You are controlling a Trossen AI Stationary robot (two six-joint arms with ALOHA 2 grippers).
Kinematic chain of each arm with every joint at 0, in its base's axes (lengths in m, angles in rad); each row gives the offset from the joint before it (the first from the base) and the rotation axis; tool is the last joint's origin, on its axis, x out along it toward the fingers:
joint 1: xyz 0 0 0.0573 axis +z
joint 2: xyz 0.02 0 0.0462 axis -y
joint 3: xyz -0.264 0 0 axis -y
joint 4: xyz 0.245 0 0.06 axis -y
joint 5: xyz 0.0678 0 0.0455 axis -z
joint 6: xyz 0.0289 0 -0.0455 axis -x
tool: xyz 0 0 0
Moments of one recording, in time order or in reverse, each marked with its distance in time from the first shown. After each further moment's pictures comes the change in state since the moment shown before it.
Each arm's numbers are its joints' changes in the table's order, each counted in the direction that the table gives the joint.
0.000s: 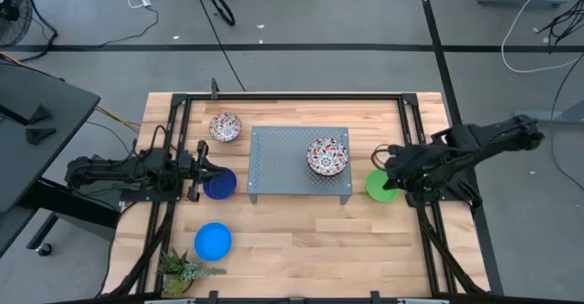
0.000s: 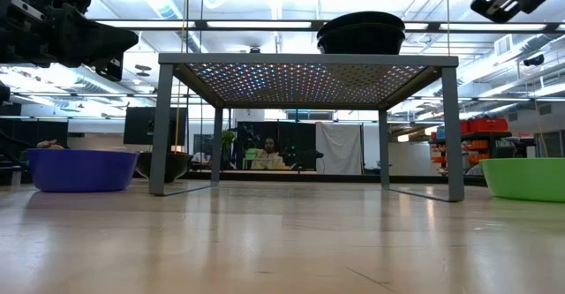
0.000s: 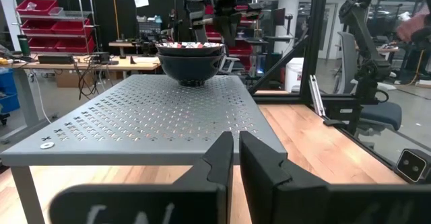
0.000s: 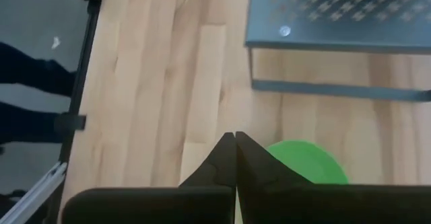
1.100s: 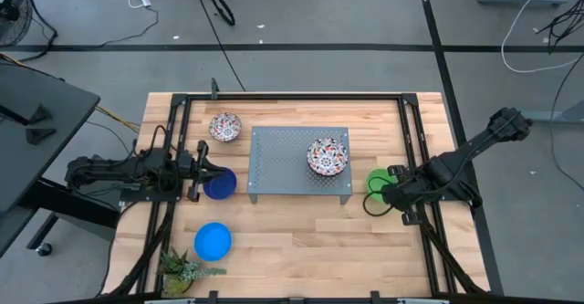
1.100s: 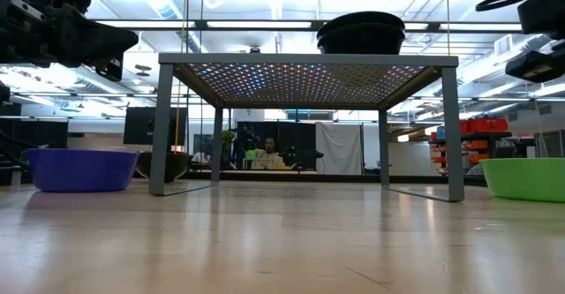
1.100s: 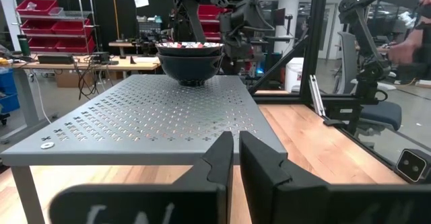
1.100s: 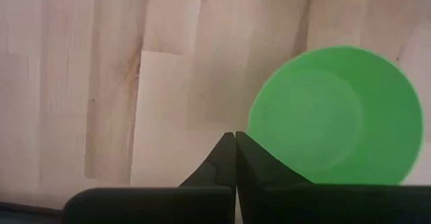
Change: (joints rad) left arm 0.000 0.000 0.000 0.000 0.000 0.000; right arm 0.258 -0.074 -0.341 0.088 0.122 -0.160
